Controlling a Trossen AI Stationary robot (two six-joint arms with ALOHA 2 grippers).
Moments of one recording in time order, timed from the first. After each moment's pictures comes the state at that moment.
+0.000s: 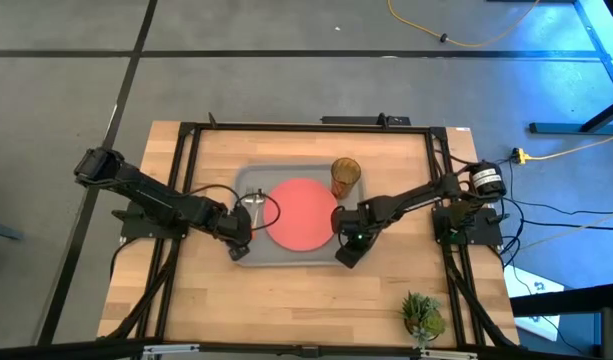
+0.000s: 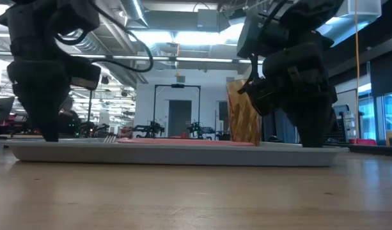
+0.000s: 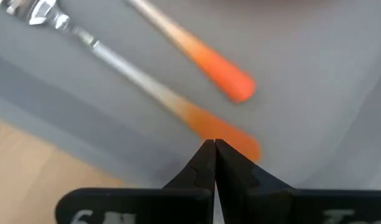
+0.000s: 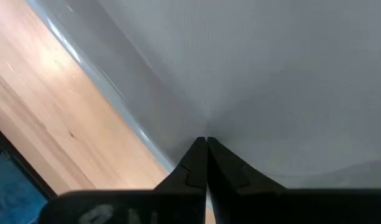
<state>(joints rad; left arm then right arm) -0.28 1.30 0.59 -0.54 -0.11 -0.88 0.13 1.77 0.96 -0.49 -0.39 0.86</state>
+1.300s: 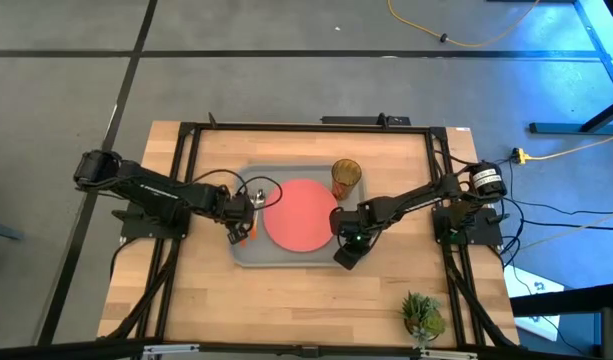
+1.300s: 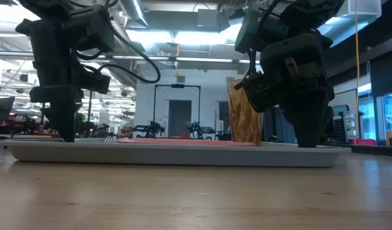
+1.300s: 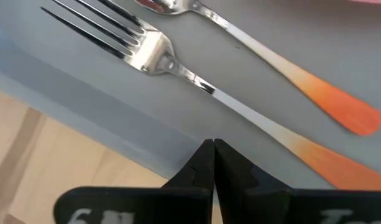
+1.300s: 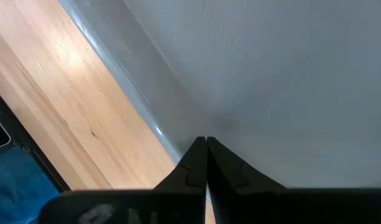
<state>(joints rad) -0.08 1.30 0.58 -0.62 -0.20 -0.57 0.14 1.77 0.96 -0.43 -0.41 0.85</state>
